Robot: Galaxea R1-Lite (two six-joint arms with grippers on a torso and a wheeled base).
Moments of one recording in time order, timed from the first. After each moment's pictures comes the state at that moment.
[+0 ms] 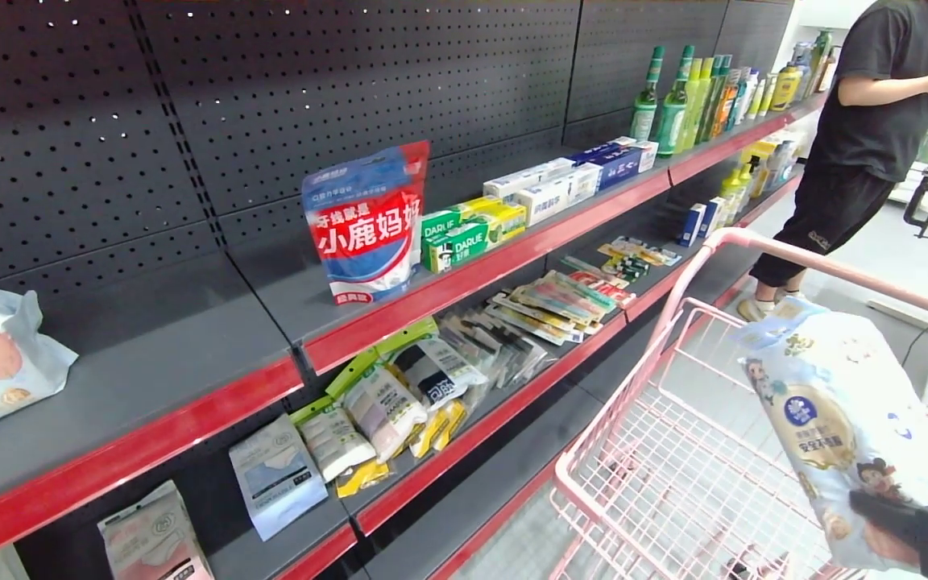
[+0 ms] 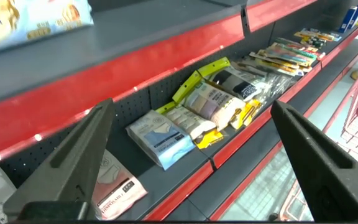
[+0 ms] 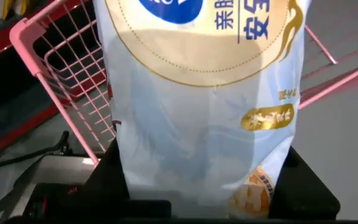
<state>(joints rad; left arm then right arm) -0.01 0.00 0.00 0.00 -0.05 0.00 -0.16 1.08 -0.25 -0.21 0.11 -0.18</state>
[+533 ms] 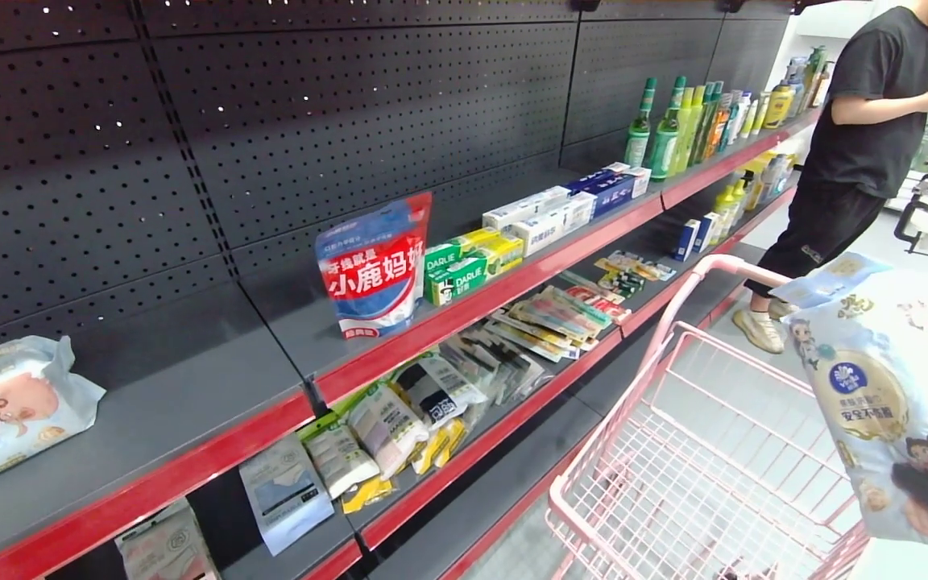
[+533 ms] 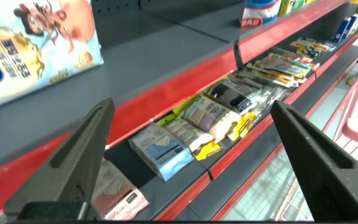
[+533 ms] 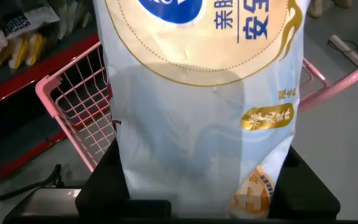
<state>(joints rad) -0.01 0.00 0.00 0.00 -0.05 0.00 -0.19 0.94 -0.28 -0.17 0.11 -0.20</state>
